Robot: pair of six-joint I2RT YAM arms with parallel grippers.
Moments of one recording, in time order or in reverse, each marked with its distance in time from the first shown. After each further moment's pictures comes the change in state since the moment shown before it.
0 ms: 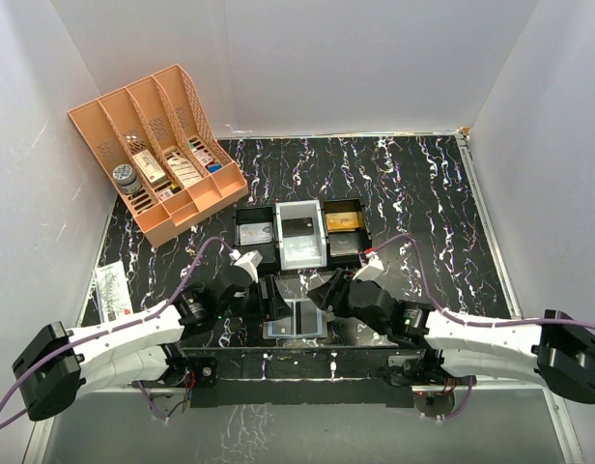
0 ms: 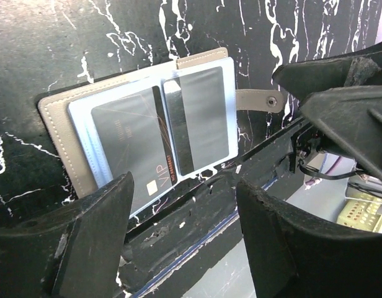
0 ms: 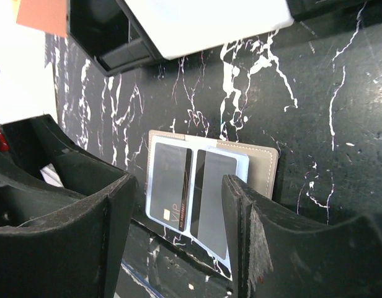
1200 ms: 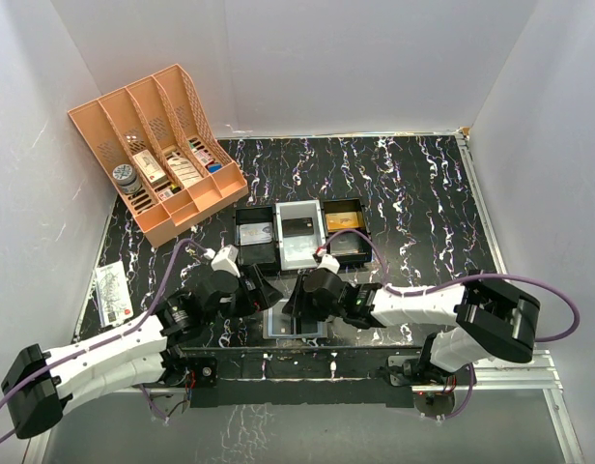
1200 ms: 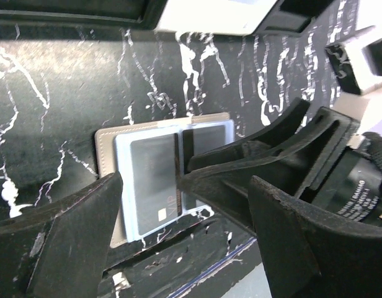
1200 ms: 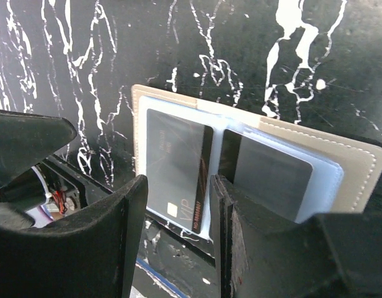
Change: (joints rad) left arm 0.000 -0.175 -0.030 -0.087 -0.257 -0.093; right arm 0.000 0.499 0.269 -0.042 -0.278 -0.004
